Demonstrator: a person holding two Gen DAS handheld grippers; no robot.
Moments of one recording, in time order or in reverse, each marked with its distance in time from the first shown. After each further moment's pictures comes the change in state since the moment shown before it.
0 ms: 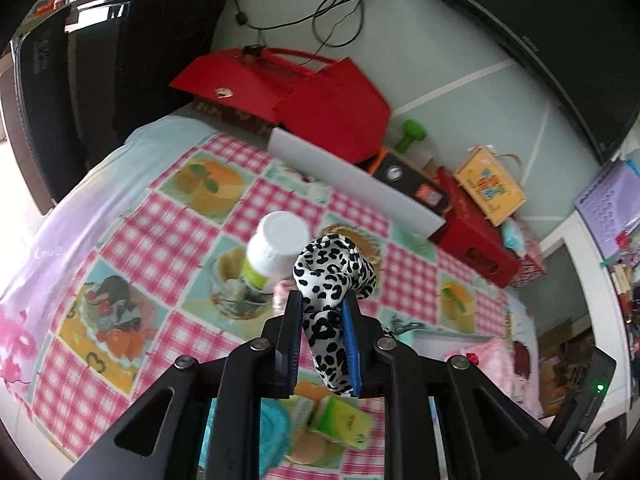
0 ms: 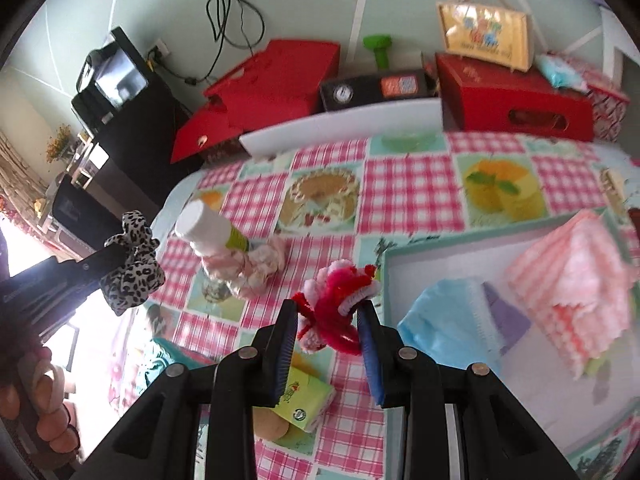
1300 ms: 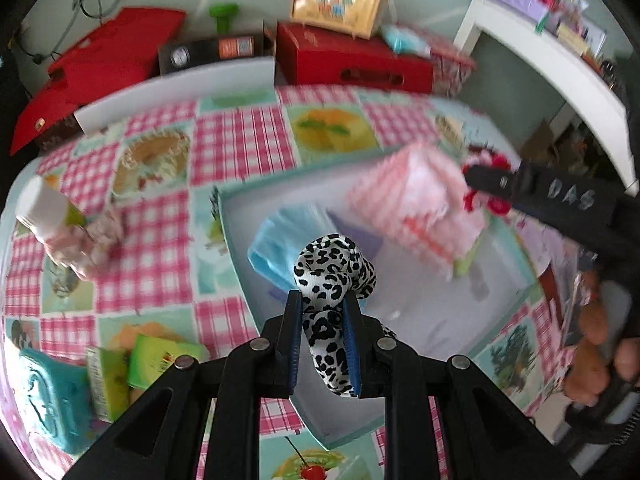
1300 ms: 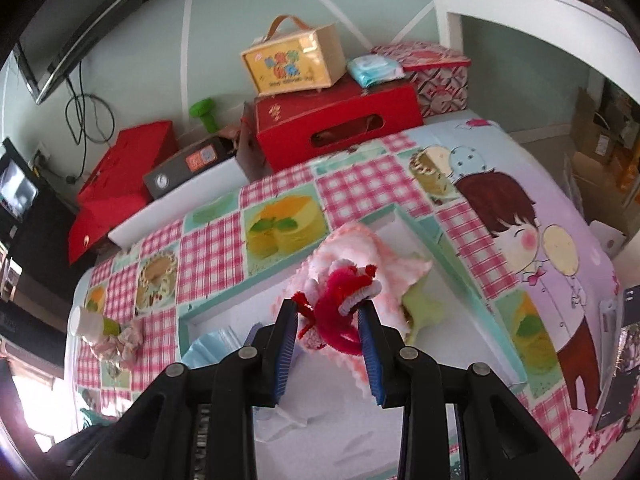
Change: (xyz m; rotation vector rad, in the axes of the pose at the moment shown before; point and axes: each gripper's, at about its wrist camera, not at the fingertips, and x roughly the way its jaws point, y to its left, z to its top) left arm 0.092 -0.185 -0.136 0.562 0.358 -0.047; right arm -0.055 -0.156 0.006 0.288 -0.069 -0.293
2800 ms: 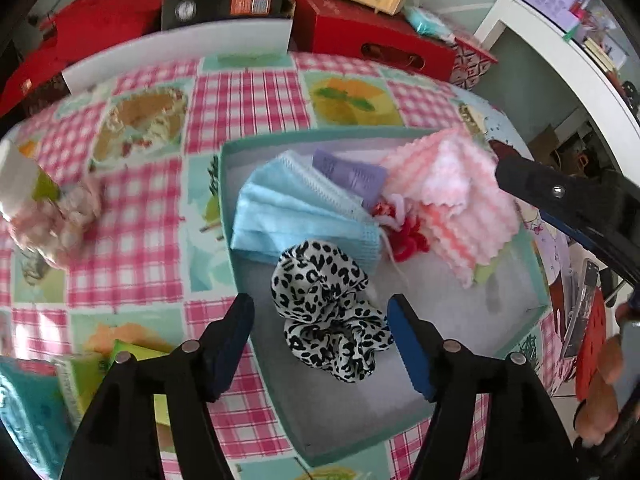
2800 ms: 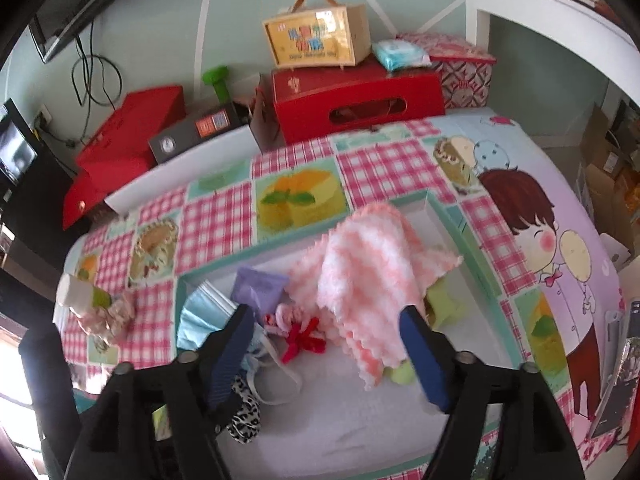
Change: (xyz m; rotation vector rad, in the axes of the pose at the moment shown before) left arm 0.030 0.023 -0.004 -0.065 0.041 -0.047; right arm 0.005 0.020 -0.007 -0.060 0.012 -0.025
